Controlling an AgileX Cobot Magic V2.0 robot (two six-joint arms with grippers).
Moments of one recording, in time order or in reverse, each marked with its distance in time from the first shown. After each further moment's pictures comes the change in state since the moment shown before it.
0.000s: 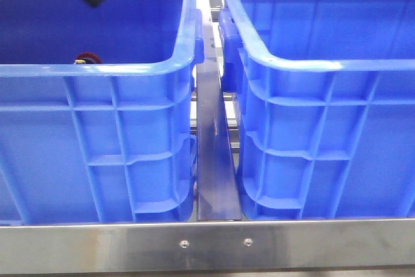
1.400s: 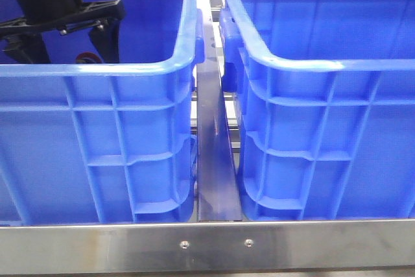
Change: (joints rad) left arm 0.220 0.400 -0.190 0.104 0.056 -0.233; right arm 0.000 -0.006 0.049 -0.001 -0.022 0.000
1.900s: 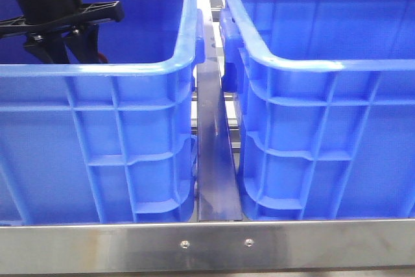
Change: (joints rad) left arm 0.000 0.004 -0.013 0.014 0.014 0.032; right arm 0.000 0.000 0.000 0.000 0.000 0.000
